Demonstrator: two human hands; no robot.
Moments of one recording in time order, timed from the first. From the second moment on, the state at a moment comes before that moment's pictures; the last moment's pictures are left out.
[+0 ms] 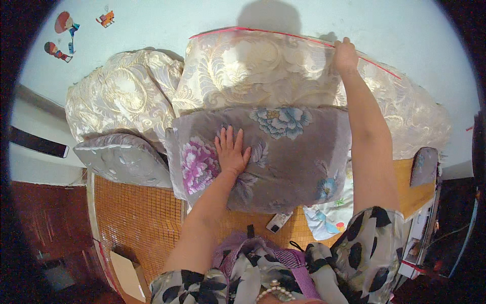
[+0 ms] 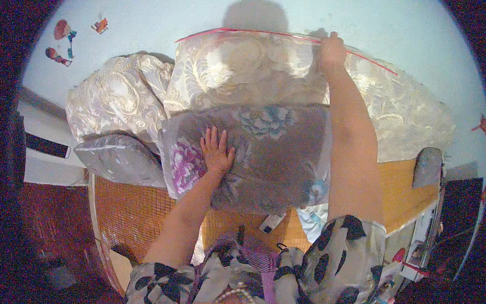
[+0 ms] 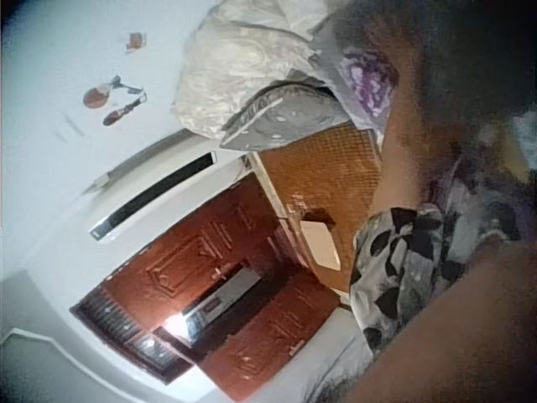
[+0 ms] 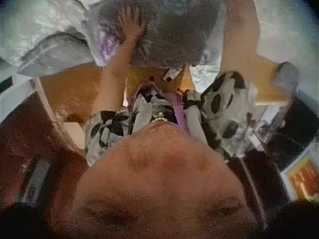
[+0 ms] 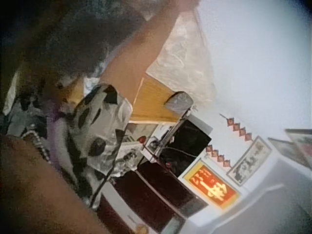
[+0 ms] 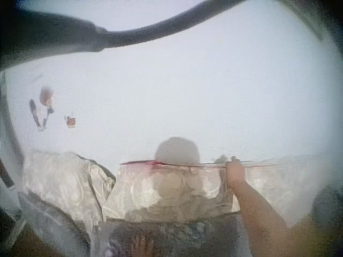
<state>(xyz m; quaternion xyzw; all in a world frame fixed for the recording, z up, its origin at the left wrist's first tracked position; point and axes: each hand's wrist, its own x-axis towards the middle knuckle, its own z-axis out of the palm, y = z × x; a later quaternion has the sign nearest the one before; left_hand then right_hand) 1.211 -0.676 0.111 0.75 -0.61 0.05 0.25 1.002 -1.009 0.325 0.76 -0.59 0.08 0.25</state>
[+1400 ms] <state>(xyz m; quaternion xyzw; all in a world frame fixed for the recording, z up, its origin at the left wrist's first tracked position) 1.159 -0.543 0.161 0.68 -0.72 -0.11 0.05 1.039 -0.723 0.163 0.89 -0.44 0.01 0.09</state>
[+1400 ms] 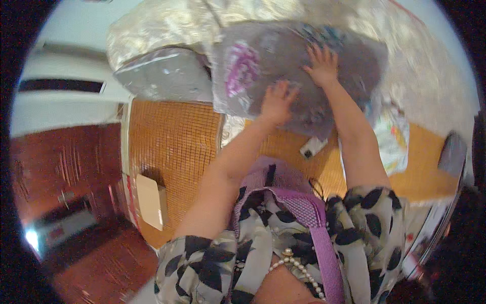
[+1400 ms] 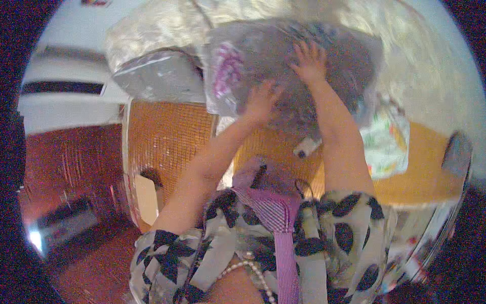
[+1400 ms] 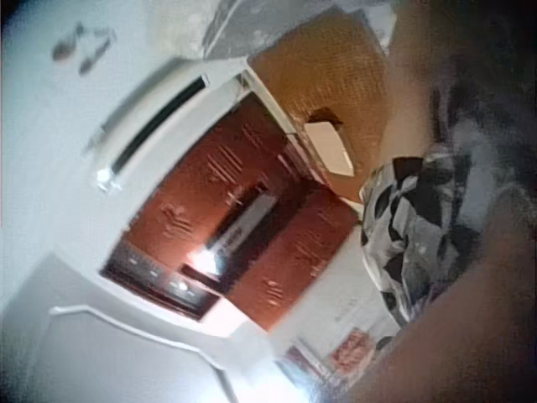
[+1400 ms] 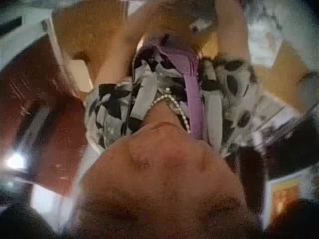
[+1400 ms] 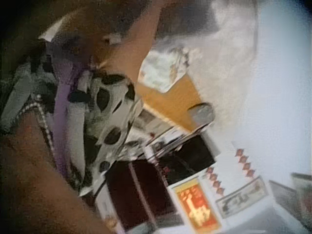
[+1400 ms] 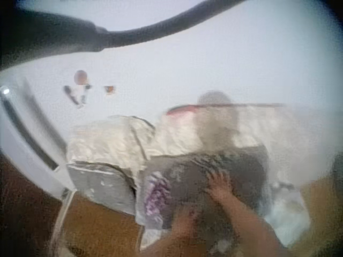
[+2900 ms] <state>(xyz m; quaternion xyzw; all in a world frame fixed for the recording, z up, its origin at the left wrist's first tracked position) 1.171 -0.196 -0.138 0.83 -0.03 -0.52 0.19 0.659 -0.271 -0.140 -0.09 -0.75 0.44 -0.47</state>
